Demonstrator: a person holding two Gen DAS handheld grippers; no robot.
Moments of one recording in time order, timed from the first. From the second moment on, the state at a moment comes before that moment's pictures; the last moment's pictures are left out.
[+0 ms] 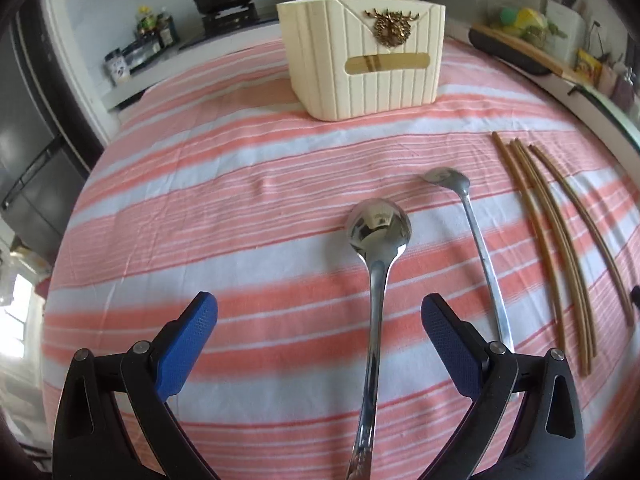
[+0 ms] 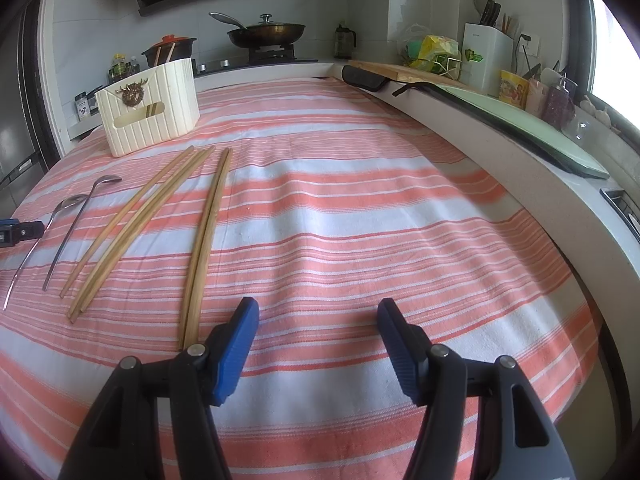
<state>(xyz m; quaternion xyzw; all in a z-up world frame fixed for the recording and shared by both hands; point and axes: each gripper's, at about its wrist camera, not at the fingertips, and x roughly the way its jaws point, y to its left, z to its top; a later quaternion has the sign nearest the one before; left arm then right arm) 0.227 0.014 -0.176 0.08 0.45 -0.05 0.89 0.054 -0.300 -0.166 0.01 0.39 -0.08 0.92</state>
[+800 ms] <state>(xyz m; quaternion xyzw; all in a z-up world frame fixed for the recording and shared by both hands) 0.215 0.091 -0.168 -0.05 0.46 -0.03 0.89 0.062 -0.306 -0.155 0.04 0.42 -0.05 0.91</state>
